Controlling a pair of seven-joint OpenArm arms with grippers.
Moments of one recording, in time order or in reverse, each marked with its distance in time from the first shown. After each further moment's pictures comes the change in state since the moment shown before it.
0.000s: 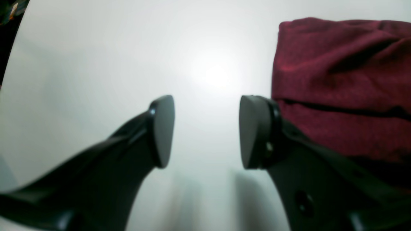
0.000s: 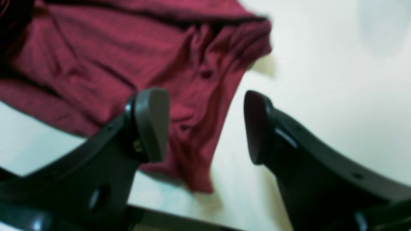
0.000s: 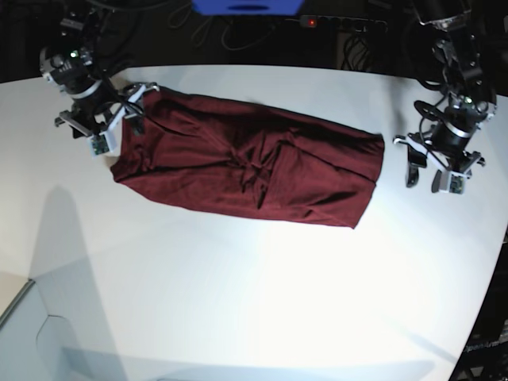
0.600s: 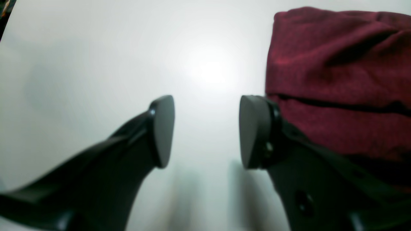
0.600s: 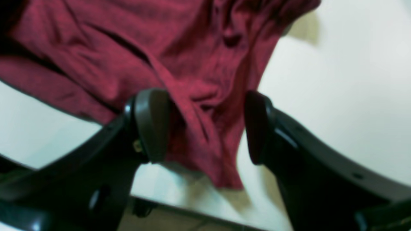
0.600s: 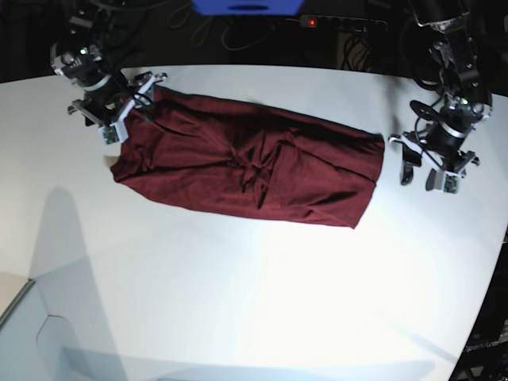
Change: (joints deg) left arm -0.5 0.1 1.2 -1.9 0.2 0.0 -0.2; right arm 0.4 -1.3 -0.5 -5.8 -0.7 0.0 0.3
